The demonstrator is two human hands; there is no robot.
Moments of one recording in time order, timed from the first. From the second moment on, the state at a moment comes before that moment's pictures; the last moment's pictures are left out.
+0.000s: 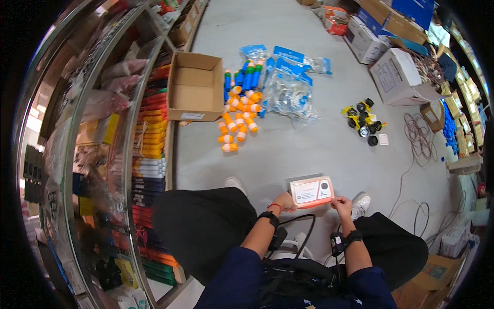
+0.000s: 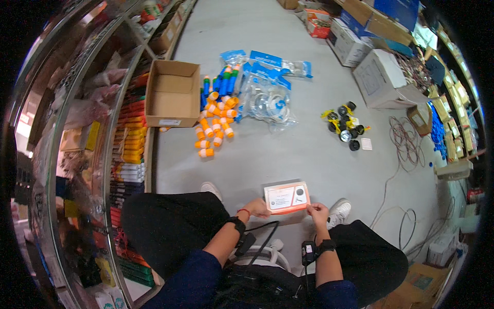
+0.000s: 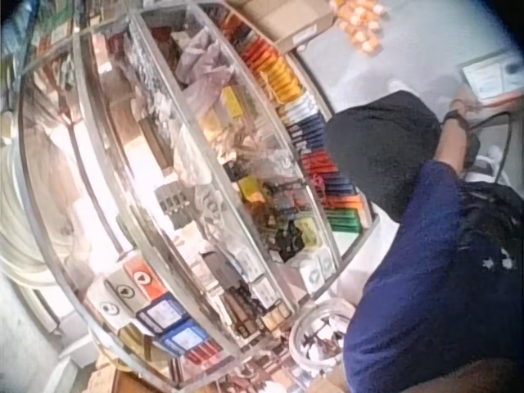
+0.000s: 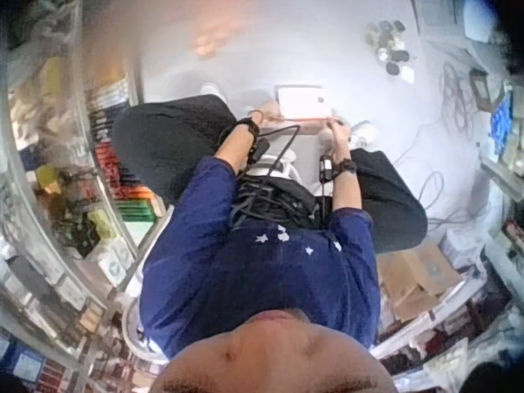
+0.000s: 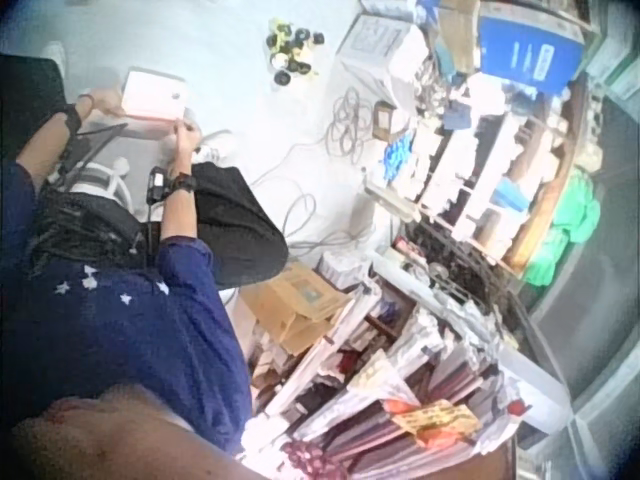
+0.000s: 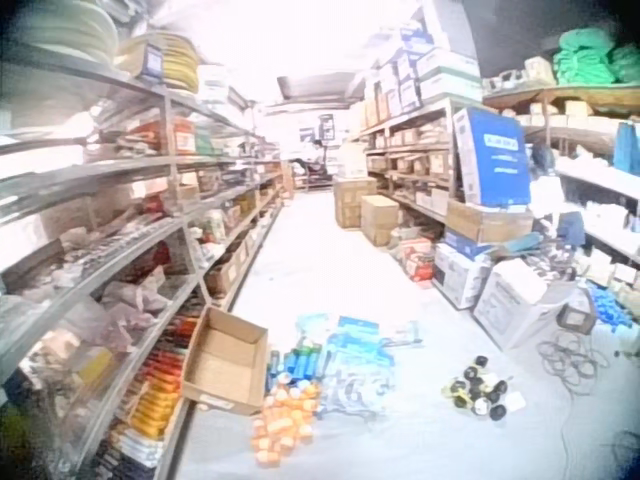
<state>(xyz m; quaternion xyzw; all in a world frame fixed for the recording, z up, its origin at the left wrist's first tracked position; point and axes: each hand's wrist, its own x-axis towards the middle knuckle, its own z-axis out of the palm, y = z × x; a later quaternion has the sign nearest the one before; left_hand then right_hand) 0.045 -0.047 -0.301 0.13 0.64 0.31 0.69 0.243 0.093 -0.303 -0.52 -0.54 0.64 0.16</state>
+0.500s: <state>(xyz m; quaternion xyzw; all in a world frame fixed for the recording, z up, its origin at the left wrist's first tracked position) 0.035 -0.053 -0.319 0.17 0.62 0.32 0.69 0.237 0.085 -0.316 -0.55 -0.49 0.65 0.18</state>
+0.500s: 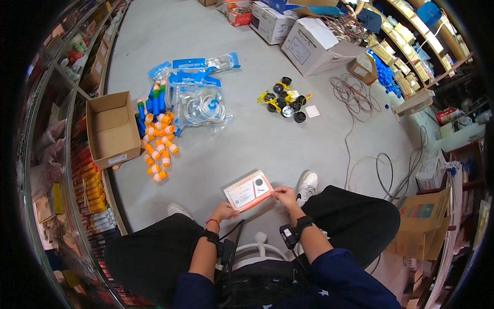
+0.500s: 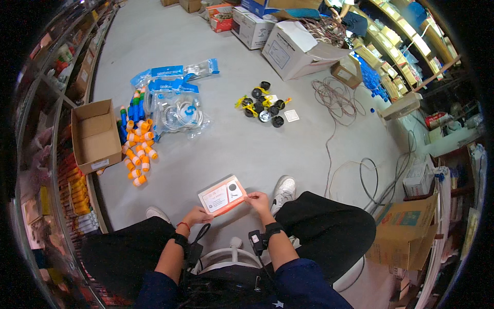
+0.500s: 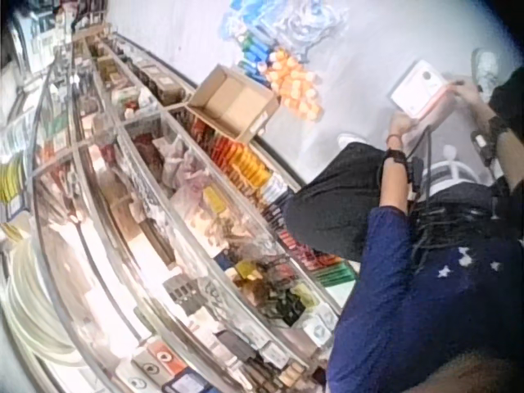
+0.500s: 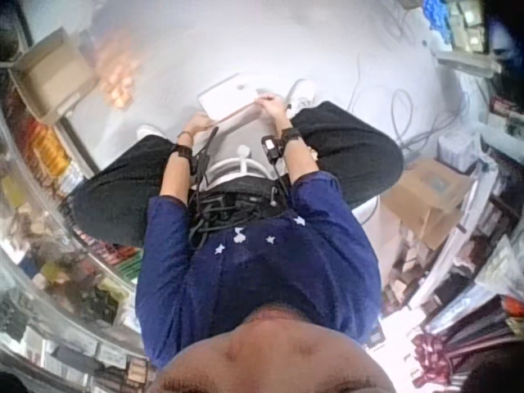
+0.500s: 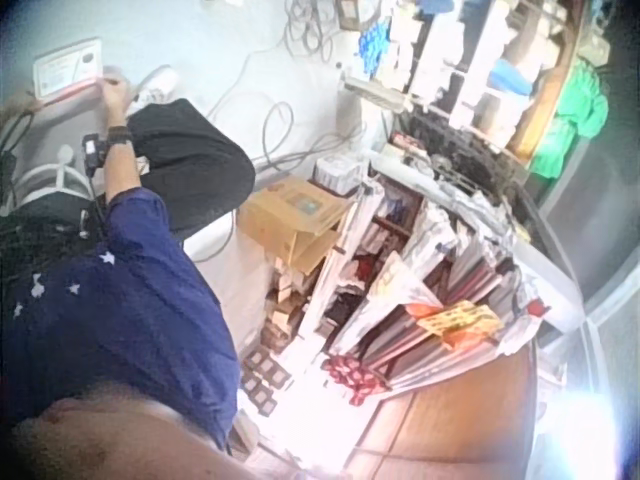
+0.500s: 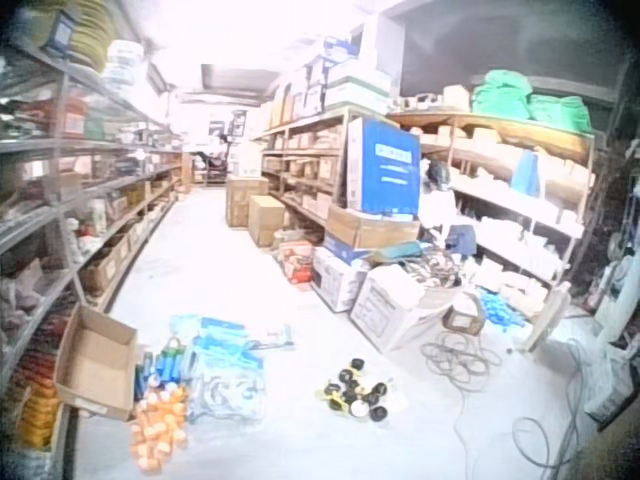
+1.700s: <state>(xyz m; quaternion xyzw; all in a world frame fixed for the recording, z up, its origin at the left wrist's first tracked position) 0.024 -0.007 -0.249 0.55 0.81 0.11 0.20 0.216 0.103 -0.294 -0.60 -0.70 0.33 0.21</state>
